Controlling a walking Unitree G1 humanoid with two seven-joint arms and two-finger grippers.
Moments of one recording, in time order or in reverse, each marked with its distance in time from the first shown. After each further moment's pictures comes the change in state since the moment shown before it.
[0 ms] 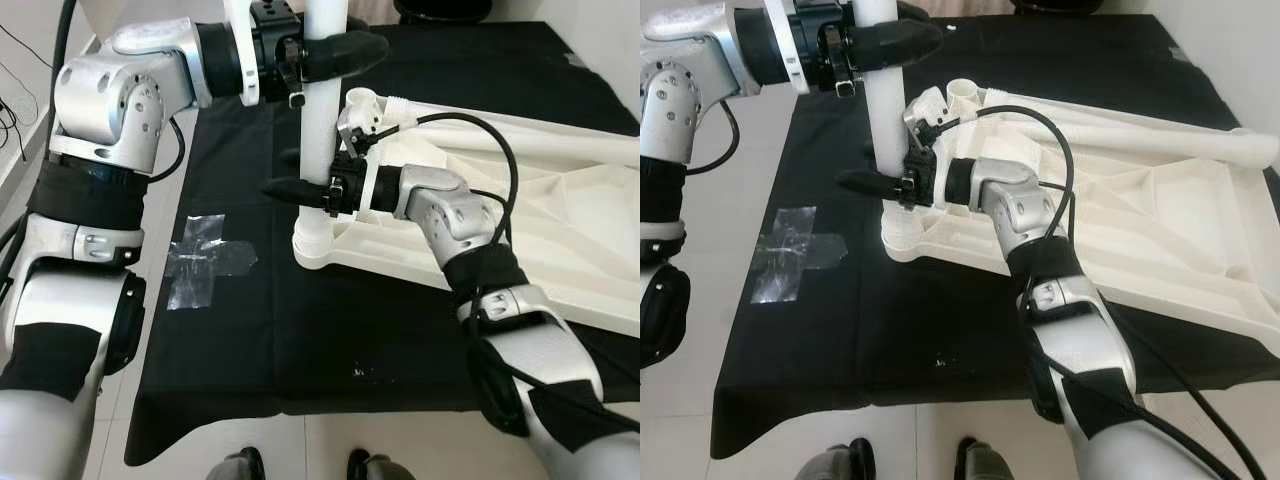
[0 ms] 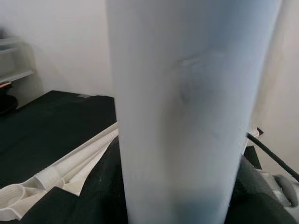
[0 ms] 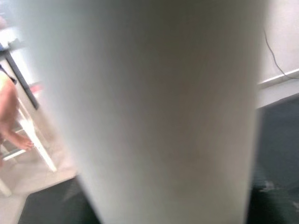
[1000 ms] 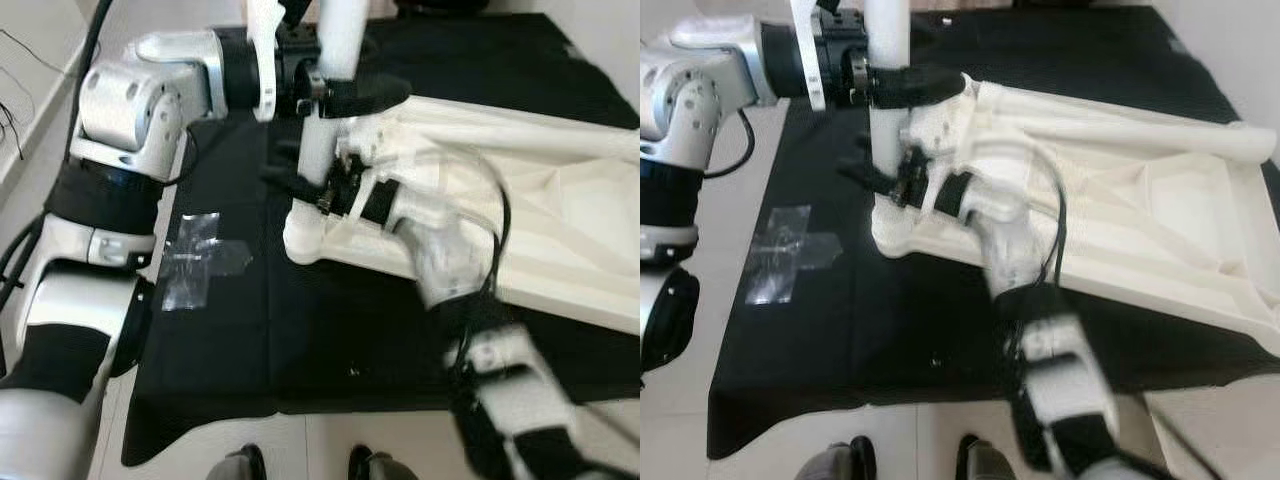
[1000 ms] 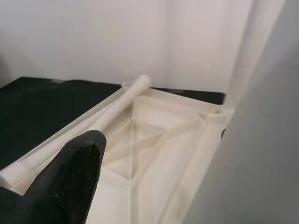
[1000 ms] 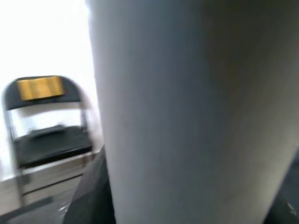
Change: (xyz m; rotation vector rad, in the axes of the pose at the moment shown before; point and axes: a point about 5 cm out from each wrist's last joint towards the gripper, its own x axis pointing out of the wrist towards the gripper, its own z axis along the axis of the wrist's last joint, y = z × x) left arm 0.012 -0.010 -0.008 0.019 0.069 -0.065; right arm 0.001 0.040 -0.017 -0.233 -0.191 -0.394
